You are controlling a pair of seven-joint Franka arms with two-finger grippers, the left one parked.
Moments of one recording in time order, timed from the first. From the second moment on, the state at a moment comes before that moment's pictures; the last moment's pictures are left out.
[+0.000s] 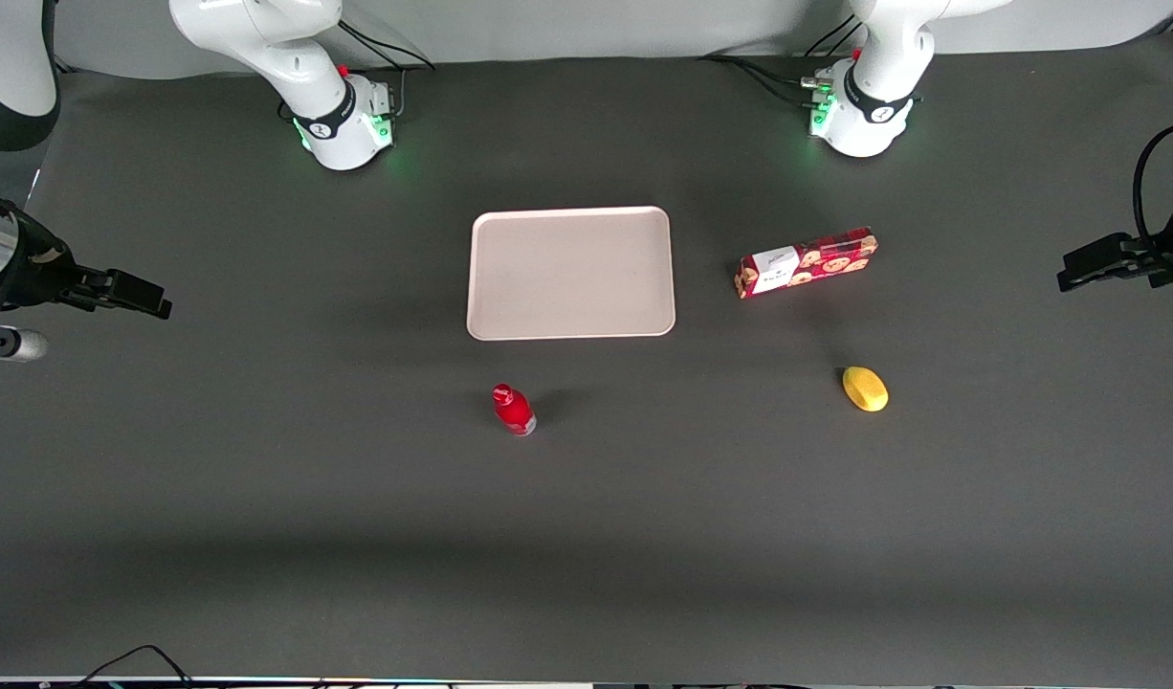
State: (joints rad) arm 0.17 0.08 -0.20 -1.59 0.02 1.56 0.12
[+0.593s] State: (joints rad) arm 0.18 0.07 -0.16 -1.58 0.04 1.53 0.12
